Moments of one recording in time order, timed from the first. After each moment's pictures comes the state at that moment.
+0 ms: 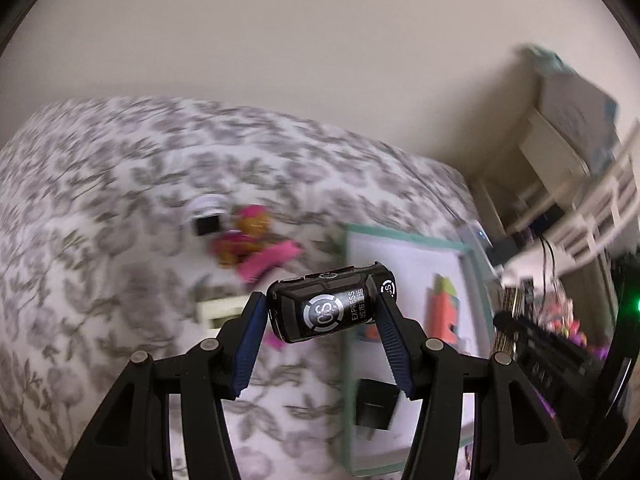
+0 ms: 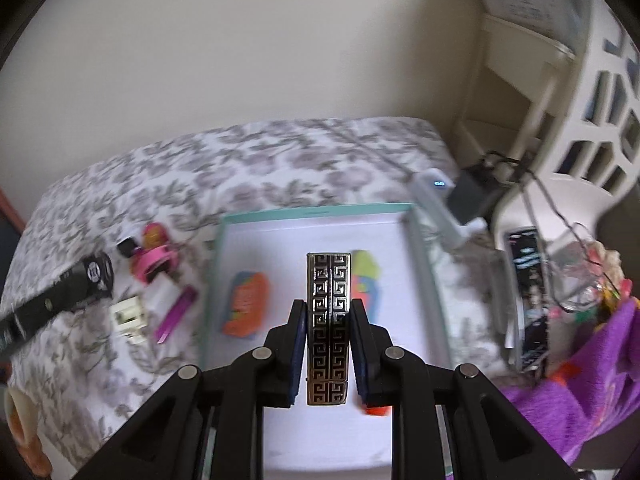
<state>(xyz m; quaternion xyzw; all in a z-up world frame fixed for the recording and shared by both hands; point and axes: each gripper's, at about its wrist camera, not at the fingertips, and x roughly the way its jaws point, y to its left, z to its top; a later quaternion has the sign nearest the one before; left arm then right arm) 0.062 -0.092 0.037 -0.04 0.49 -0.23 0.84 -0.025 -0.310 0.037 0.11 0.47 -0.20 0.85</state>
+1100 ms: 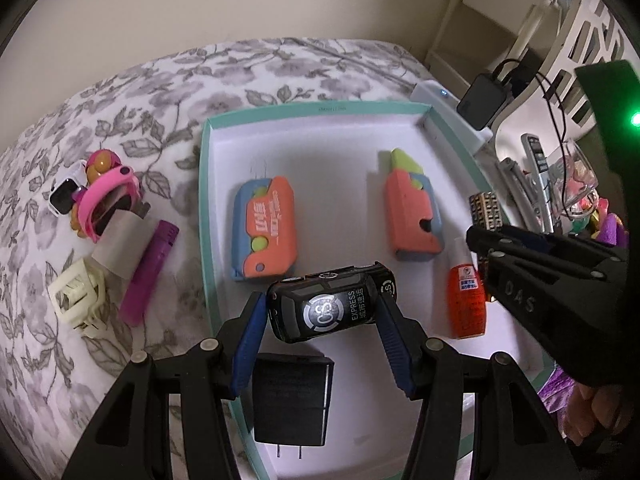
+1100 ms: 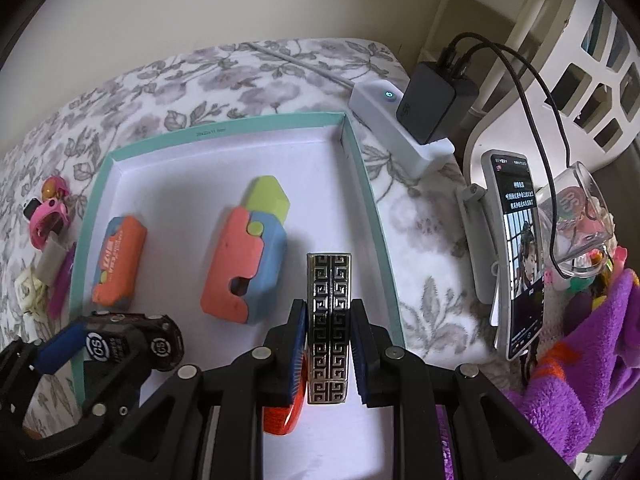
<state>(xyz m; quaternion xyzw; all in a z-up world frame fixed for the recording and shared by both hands) 0.018 -0.206 -0.049 0.10 0.54 -0.29 0.78 -0.025 -0.352 -0.055 0.10 0.55 -0.24 0.79</state>
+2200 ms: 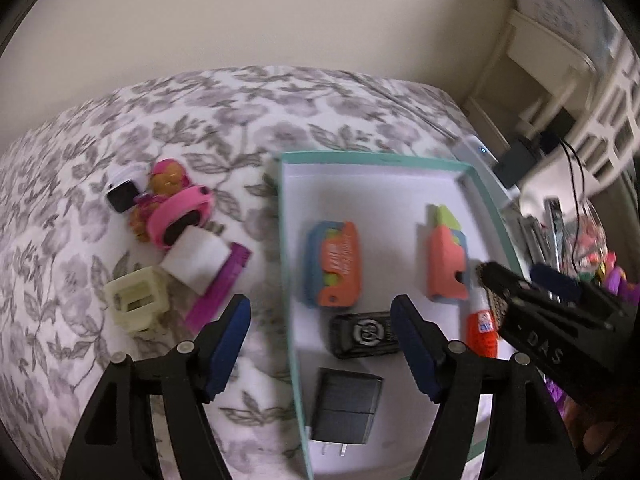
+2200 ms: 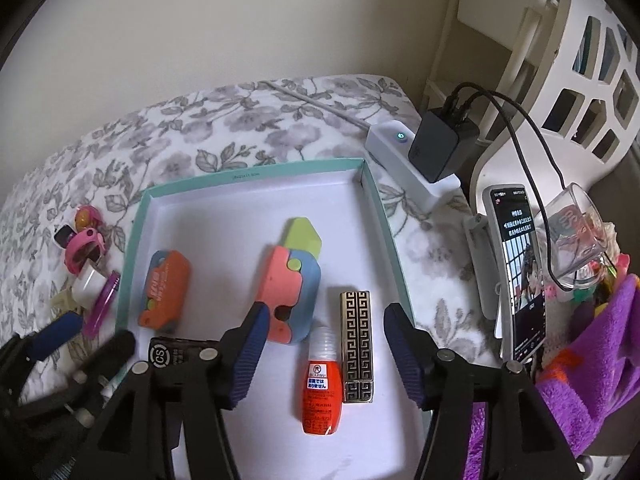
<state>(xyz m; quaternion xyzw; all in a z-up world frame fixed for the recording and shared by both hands) 0.047 -0.165 -0.020 0.04 0.53 -0.23 0.82 -0.024 -0.339 -0.023 0.11 0.51 -0.23 0.82</state>
